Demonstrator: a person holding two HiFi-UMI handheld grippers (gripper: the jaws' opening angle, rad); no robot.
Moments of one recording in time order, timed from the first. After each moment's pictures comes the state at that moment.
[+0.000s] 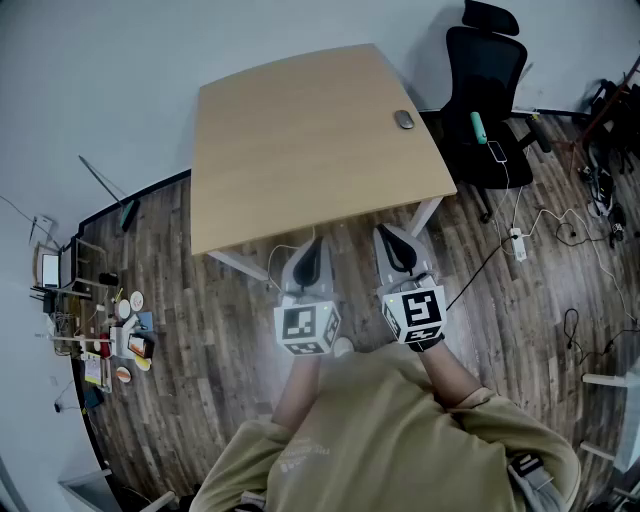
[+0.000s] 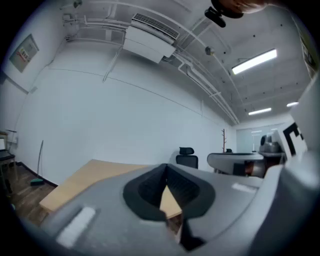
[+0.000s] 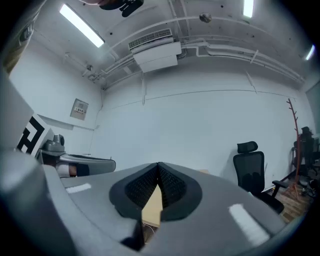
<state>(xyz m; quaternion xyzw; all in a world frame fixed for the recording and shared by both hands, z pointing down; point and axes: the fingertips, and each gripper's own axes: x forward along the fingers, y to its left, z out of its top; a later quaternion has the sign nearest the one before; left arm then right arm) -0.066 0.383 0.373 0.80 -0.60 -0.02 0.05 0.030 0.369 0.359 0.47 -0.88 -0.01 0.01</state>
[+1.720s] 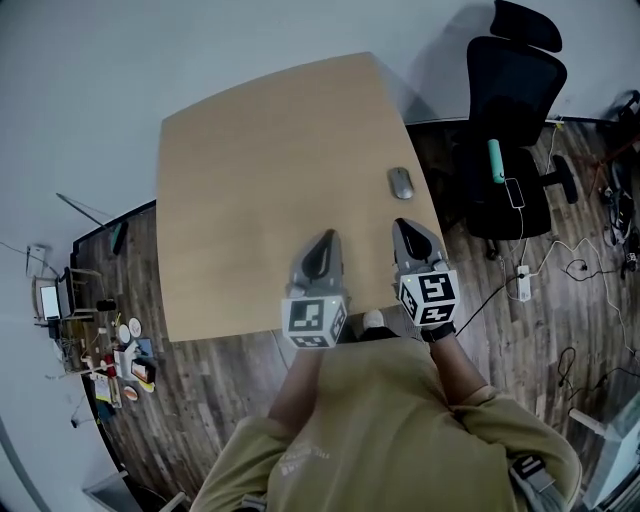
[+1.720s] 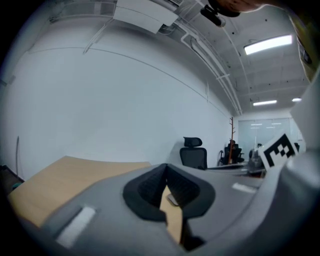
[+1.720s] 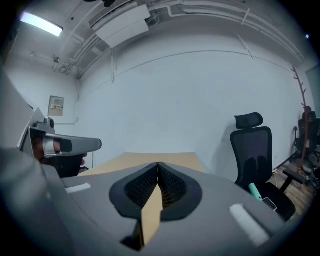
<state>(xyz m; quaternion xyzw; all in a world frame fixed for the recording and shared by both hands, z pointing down) 0.027 -0.041 0.411 0.81 -0.58 0.03 0.08 0.141 -0.072 0.451 0.49 -0.86 0.11 0.07</state>
